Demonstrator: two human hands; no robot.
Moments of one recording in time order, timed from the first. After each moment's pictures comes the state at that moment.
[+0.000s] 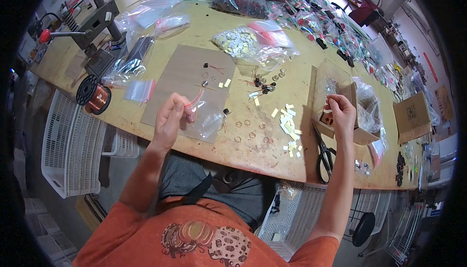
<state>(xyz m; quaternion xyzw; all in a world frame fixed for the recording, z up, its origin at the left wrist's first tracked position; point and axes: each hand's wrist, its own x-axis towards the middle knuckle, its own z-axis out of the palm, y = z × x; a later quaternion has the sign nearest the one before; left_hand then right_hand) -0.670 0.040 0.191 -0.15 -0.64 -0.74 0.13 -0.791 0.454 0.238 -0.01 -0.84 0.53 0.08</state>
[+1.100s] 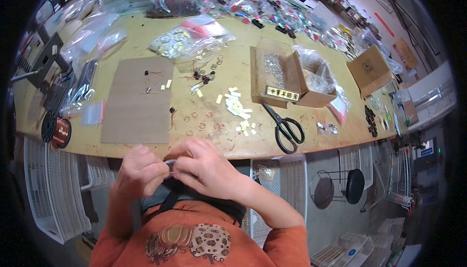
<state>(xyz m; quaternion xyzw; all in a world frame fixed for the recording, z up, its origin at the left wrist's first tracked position) -0.610 0.062 0.245 -0.42 -0.82 -0.35 0.18 -0.620 0.285 0.256 0.41 -0.81 0.41 -0.03</state>
